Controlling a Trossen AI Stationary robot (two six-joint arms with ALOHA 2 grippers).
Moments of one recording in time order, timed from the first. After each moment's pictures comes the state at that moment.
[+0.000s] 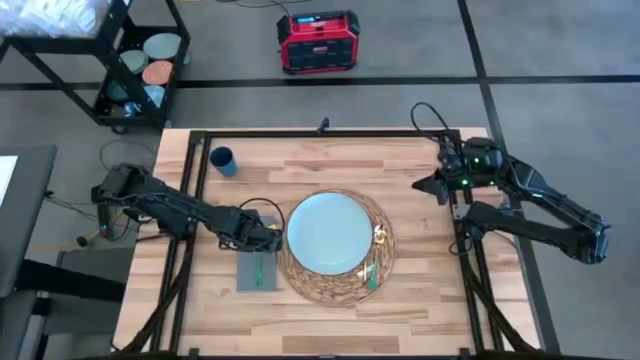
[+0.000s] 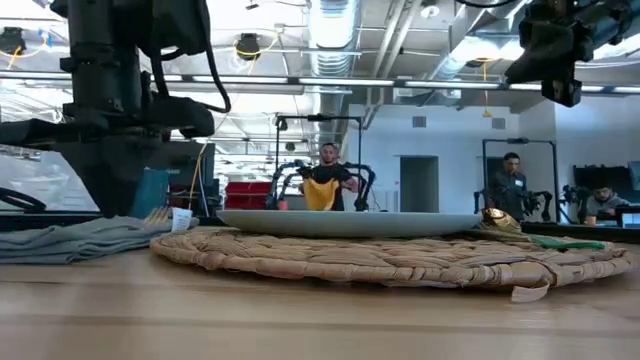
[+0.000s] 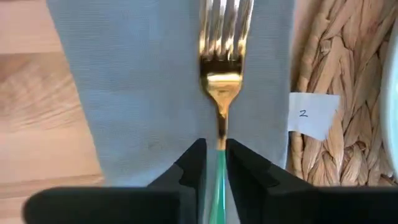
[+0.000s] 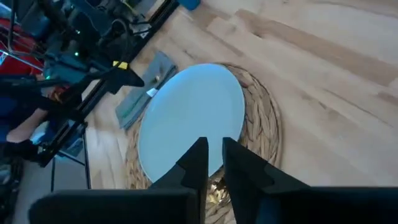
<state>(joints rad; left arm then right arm) -0.24 1.47 0.83 -0.78 -0.11 -1.78 -0.59 0.54 0.70 -0.73 -0.40 0.48</state>
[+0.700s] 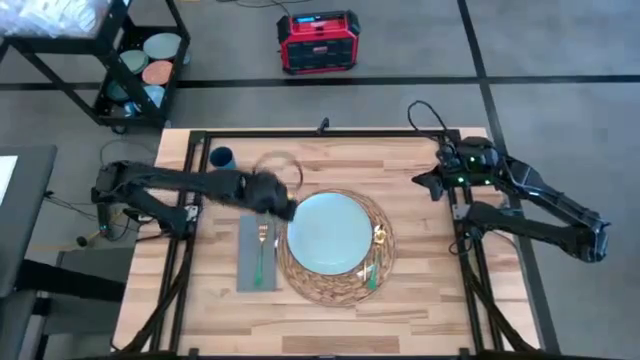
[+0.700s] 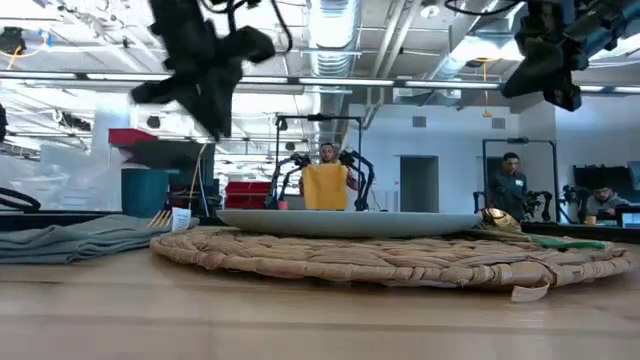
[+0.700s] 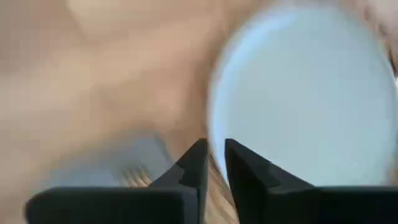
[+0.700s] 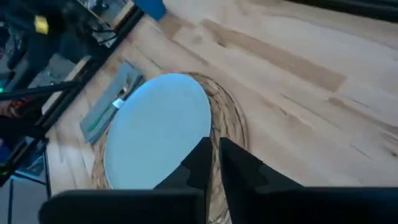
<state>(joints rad) 0.09 1.39 1.18 -0.97 -0.33 -1.02 -0.59 0.58 0.70 -0.74 -0.26 0.46</state>
